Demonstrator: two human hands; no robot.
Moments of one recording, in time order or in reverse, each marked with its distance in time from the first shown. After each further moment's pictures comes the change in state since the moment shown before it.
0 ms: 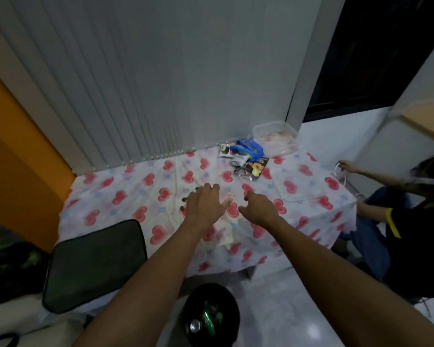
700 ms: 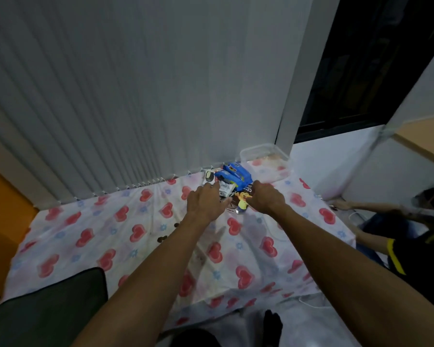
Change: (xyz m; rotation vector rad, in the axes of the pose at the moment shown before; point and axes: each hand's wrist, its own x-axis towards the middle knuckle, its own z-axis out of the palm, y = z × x) left_hand 0.179 0.053 0.001 -0.001 -0.045 -0.011; right_hand 0.176 0.059 -0.094 -0.095 0.079 0.037
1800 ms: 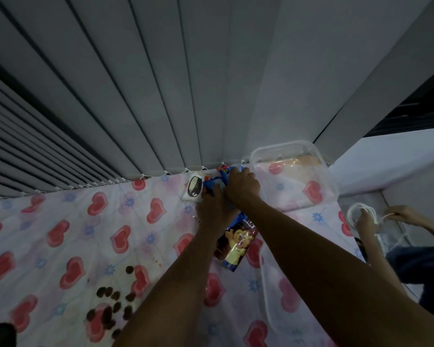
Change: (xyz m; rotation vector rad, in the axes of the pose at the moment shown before) left_hand 0.290 0.034 0.181 -0.409 -0.181 -0.440; right_hand 0.340 -0.002 0.103 -0.286 -0.129 -0.165
